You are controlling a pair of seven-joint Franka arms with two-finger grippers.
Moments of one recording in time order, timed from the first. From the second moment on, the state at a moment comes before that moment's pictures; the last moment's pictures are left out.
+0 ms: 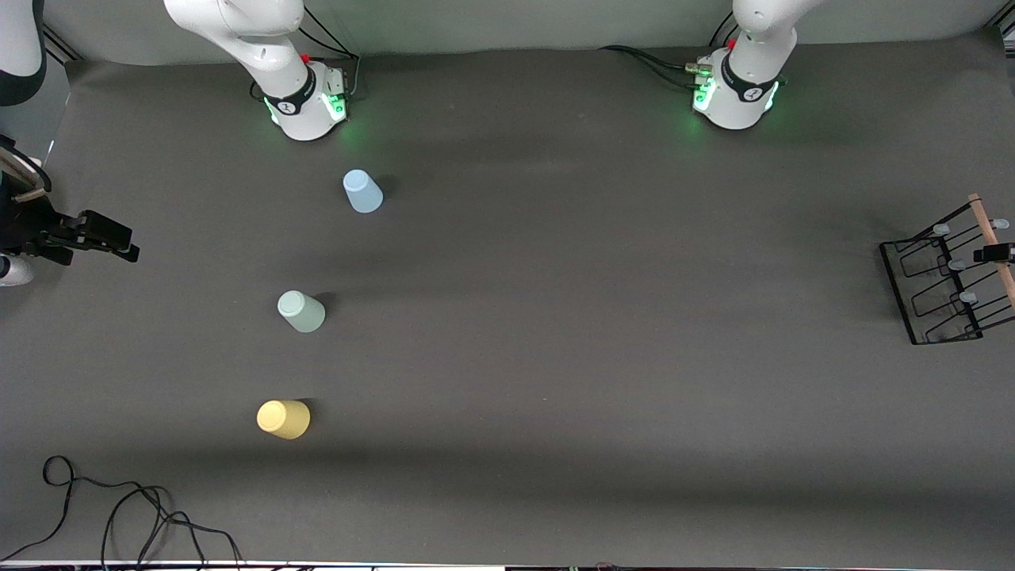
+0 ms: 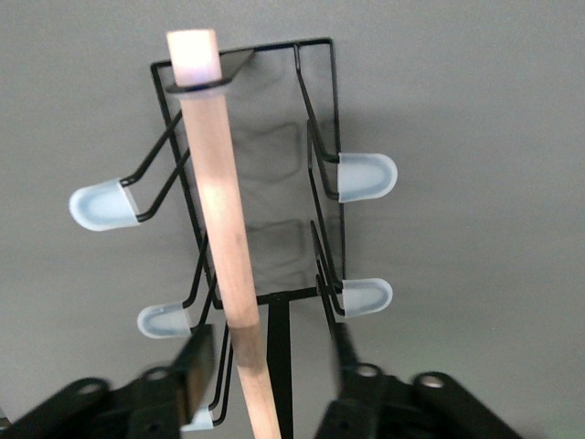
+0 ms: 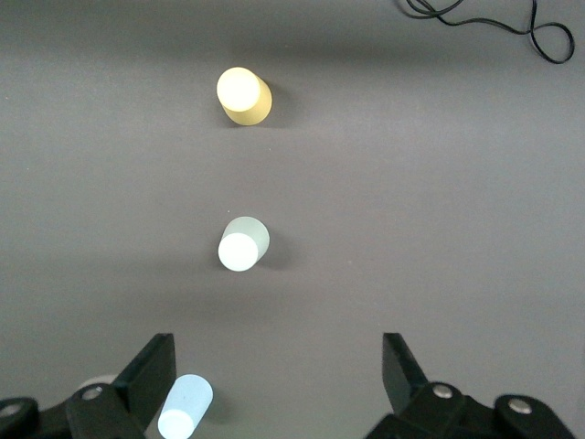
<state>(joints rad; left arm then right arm) 0.57 0.43 -0.03 -1.66 0.14 1.79 0.52 -0.09 0.05 0.04 -1.58 -0.01 1.61 -0.05</state>
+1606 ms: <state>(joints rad) 0.57 0.44 -0.04 -1.63 0.15 1.72 0.48 -0.09 0.05 0.04 -1.58 -0.01 1.61 -0.05</state>
